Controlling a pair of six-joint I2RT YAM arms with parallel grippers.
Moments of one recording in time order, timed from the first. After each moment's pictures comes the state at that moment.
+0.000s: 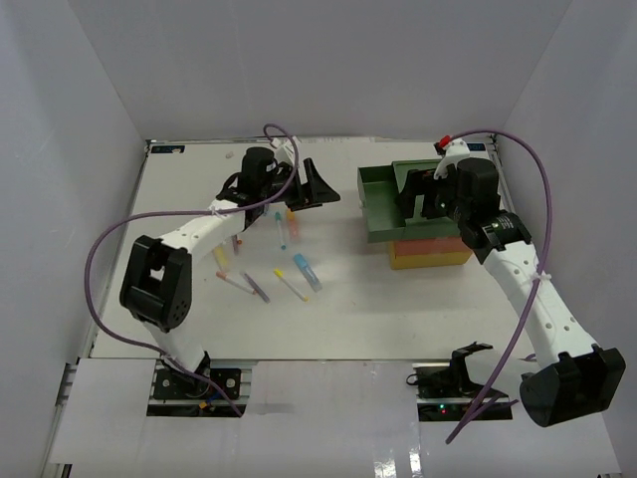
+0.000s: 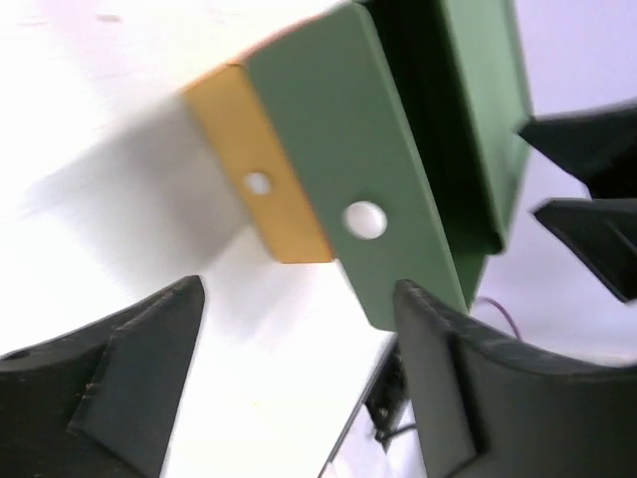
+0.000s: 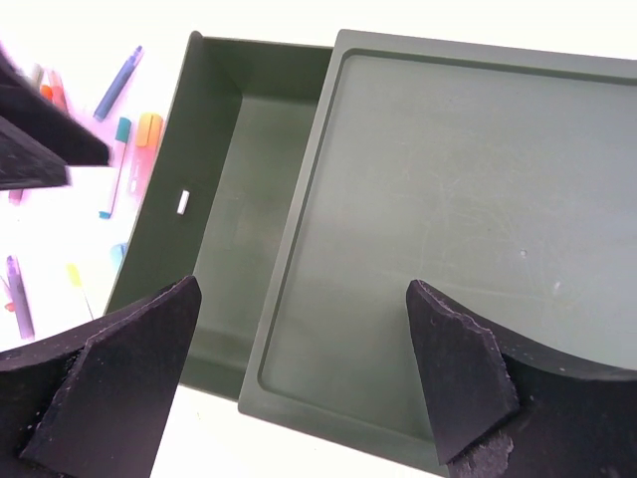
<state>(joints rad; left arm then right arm) -0.44 1.78 1.27 0.14 0.71 -0.73 0.29 1.14 1.11 -0.43 -0.14 0.12</state>
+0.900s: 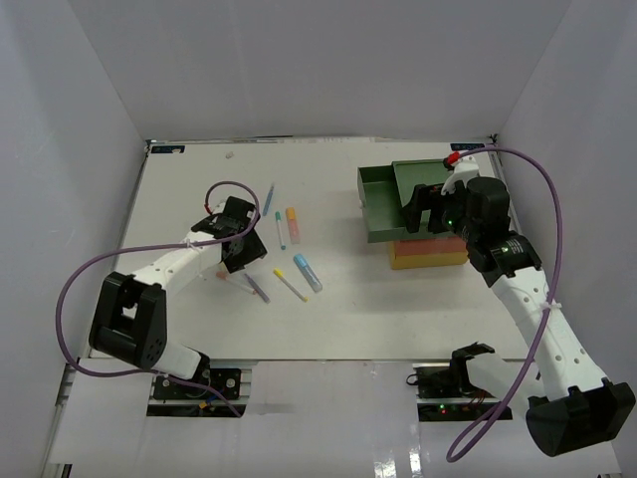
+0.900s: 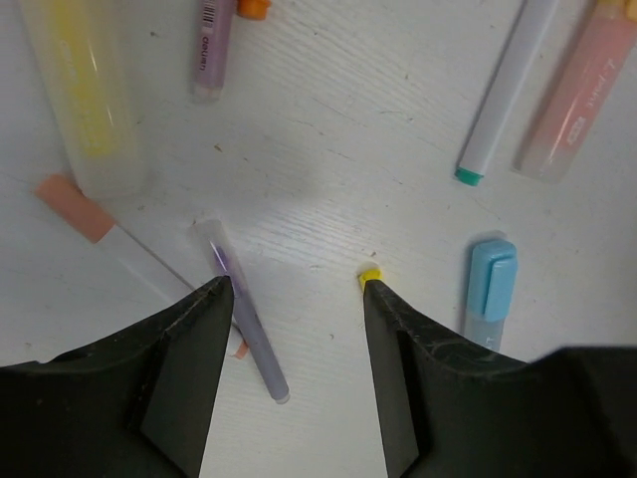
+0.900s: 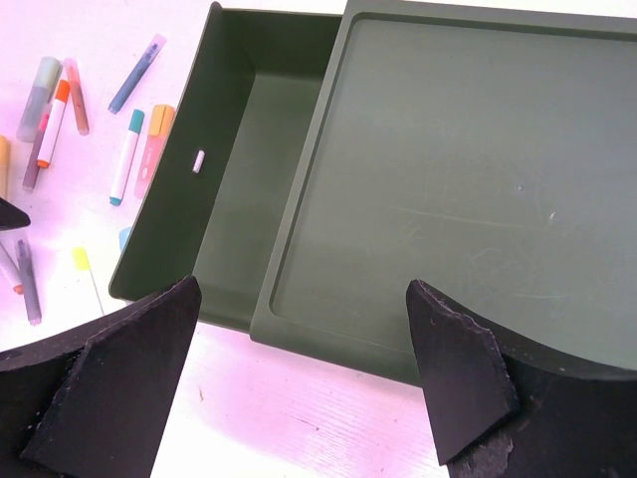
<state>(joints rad) -0.38 1.45 0.93 -0.56 -0.18 -0.81 0.29 0.98 1.01 -0.42 -0.15 0.12</state>
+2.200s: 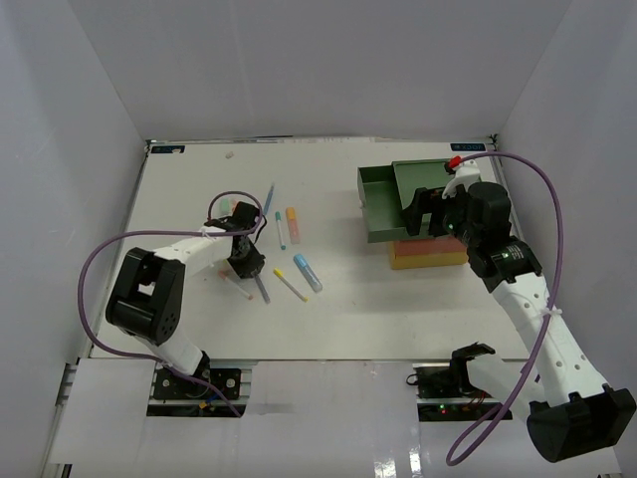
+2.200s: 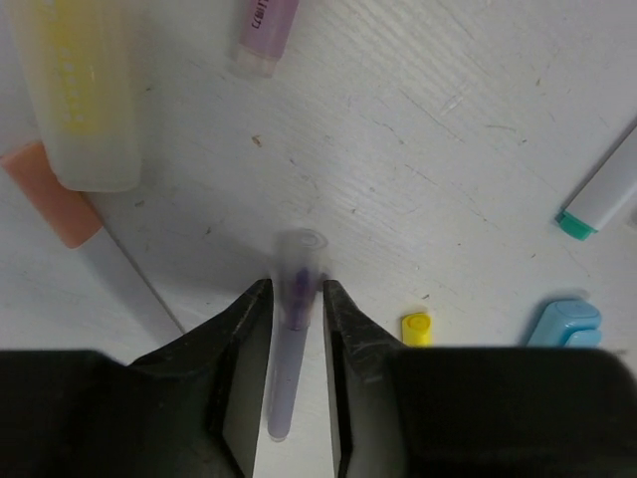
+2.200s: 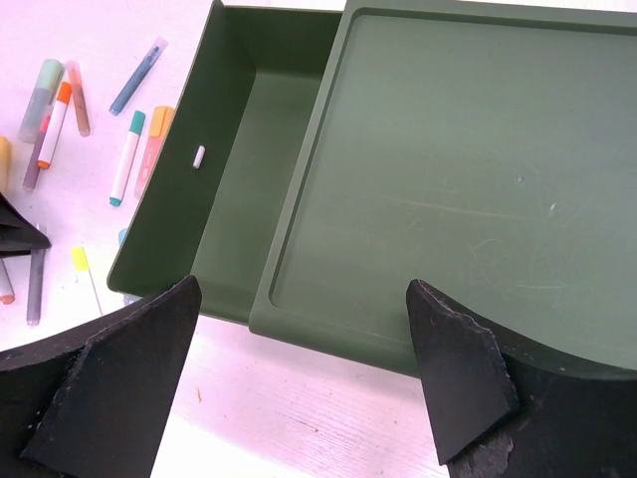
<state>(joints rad) -0.37 1.61 0.92 -0.57 -0.18 -0.95 0.29 0.95 0.96 -0.40 -0.15 0.12</state>
